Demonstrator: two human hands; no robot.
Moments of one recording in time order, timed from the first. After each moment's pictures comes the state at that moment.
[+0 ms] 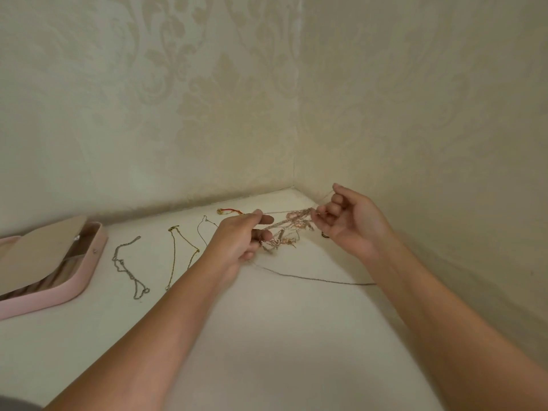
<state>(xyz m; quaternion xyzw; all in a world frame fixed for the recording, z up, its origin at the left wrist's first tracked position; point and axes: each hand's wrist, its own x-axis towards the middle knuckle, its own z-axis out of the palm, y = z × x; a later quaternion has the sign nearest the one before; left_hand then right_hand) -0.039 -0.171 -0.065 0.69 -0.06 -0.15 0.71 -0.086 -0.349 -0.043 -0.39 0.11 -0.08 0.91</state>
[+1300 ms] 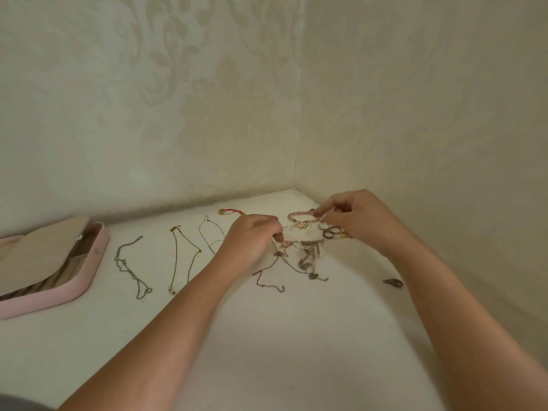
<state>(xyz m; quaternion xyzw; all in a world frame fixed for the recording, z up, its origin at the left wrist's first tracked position) -0.045 -0.176 -0.062 0.81 -0.19 -0.05 0.55 -0.104 -0.364 -0.030 -0.90 0.06 -0.15 0.42</state>
